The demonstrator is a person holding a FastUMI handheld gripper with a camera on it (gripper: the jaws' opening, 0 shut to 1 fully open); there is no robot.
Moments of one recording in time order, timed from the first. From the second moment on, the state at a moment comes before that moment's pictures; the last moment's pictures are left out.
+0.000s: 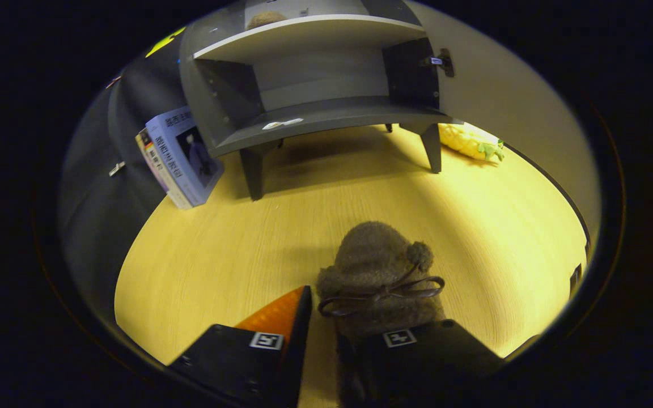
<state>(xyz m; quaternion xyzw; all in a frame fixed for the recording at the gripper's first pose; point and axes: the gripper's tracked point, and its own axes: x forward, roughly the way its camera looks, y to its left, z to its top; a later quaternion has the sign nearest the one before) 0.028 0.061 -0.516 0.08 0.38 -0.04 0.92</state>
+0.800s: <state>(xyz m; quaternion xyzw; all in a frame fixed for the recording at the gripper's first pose) 0.046 0.033 -0.338 0.07 0.24 -0.01 0.97</state>
